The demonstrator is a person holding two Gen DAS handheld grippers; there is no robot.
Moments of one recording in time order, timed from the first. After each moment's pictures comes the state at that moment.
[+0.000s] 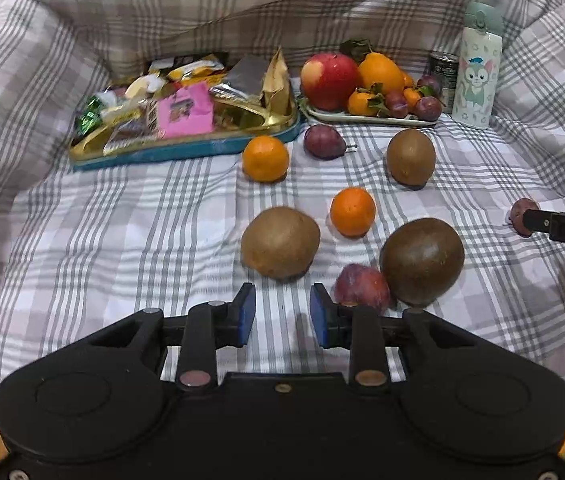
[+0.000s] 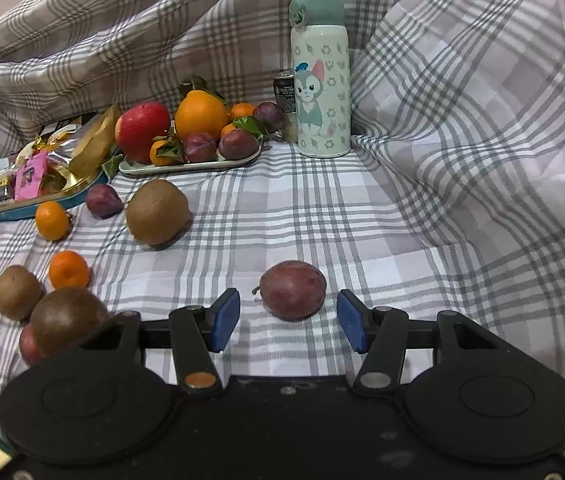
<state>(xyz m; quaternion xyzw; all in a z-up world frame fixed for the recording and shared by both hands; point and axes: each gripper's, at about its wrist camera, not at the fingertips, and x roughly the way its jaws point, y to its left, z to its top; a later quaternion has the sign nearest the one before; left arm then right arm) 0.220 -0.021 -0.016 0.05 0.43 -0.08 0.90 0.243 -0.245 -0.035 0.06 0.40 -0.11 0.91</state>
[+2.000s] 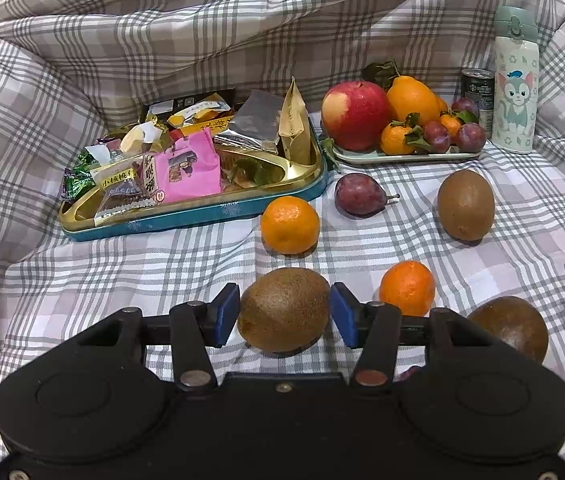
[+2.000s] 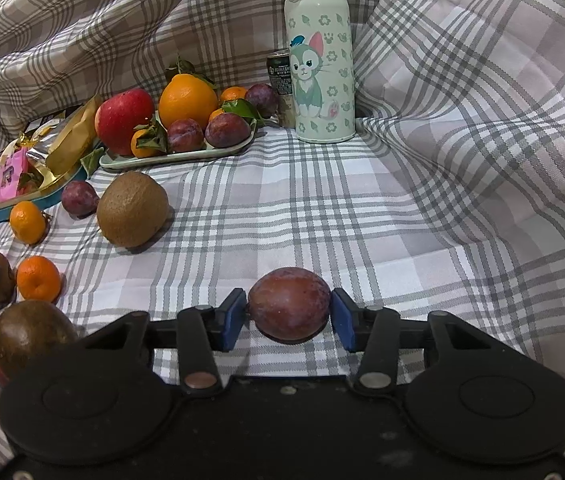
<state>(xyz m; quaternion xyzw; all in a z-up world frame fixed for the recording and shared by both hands) 0.281 -0.025 -0.033 0.09 0.38 -0.06 0.92 0.272 -0.258 -0.066 0.07 0.41 -0.11 0.90</state>
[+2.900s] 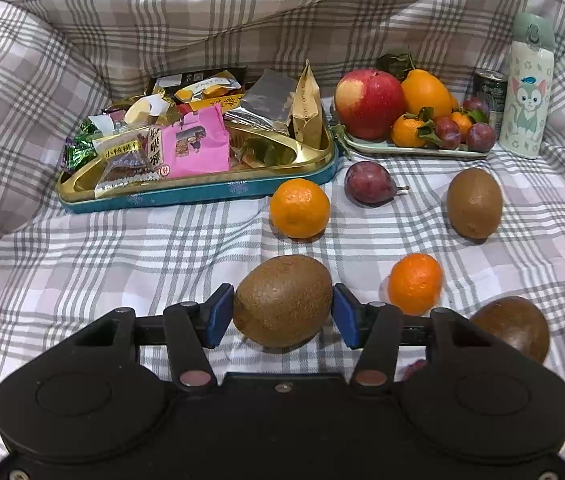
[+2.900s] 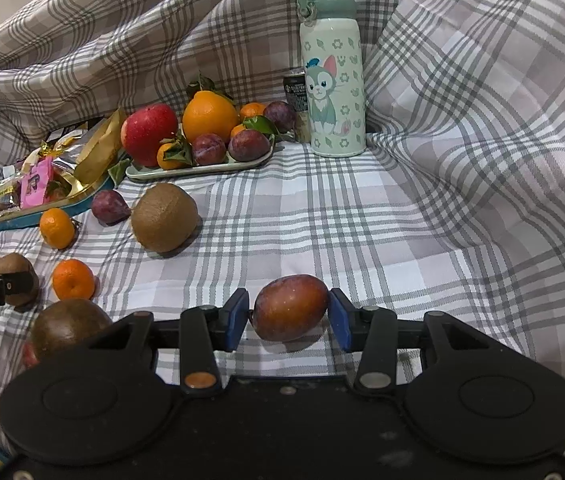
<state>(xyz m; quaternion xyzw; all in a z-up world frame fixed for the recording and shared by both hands) 0.285 -0.012 -0.034 0.06 0.41 -0.06 0.91 0.251 -0.246 -0.044 0.07 0.39 -0.09 0.91</state>
